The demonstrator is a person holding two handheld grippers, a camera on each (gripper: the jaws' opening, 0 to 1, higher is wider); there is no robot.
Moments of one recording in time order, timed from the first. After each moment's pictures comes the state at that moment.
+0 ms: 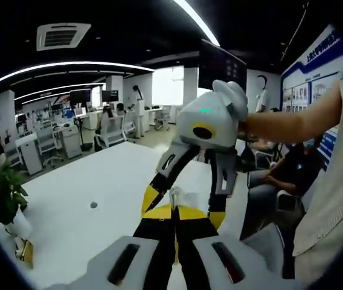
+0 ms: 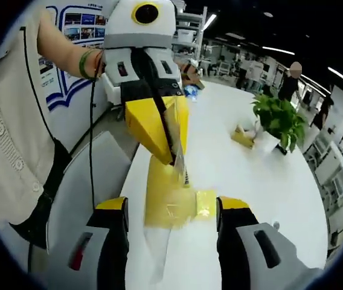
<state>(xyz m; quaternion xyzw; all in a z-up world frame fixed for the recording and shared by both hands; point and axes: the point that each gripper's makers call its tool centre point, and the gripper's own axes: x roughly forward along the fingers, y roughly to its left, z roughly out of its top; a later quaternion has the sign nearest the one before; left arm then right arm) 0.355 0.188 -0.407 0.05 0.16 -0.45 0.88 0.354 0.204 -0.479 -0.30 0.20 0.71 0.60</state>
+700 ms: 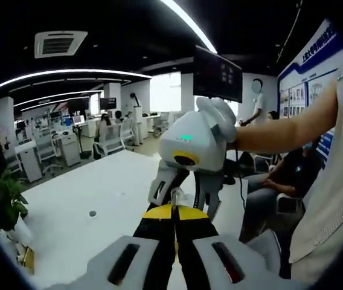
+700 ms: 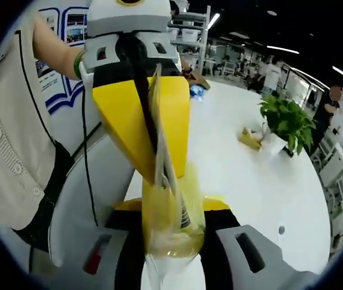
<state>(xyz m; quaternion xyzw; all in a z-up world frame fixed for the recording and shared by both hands) 0.344 0.174 -0.388 0.05 0.13 -0.45 0.88 0.339 0.212 -0.479 -0.31 0.20 0.72 0.59</state>
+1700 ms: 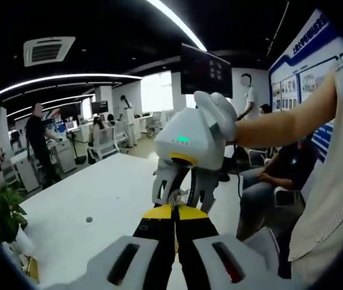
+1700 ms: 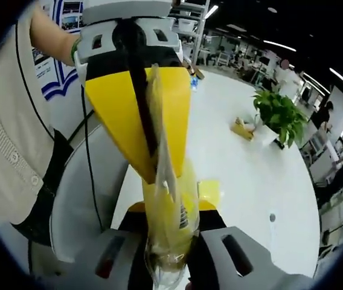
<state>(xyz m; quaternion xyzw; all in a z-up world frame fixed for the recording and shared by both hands) 0.332 0.155 -0.385 0.08 0.13 -0.47 0.87 0.336 0.189 -0.482 -0.34 0.22 0.69 0.60</state>
